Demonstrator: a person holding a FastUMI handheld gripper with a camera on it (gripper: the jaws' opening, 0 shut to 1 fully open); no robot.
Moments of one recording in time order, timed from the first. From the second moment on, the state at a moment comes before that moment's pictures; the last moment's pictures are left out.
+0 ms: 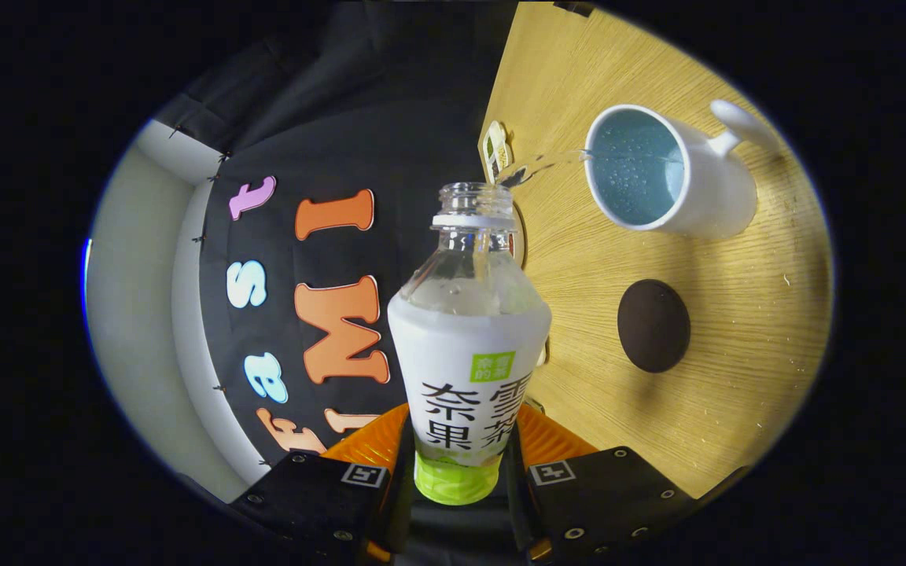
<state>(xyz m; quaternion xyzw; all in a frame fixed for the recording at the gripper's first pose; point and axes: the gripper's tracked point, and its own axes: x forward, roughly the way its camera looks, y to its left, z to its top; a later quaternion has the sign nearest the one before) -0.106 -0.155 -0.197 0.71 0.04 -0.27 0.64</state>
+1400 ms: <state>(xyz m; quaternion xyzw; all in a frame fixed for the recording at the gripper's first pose) -0.107 -0.154 -0.198 0.73 0.03 -0.27 0.62</state>
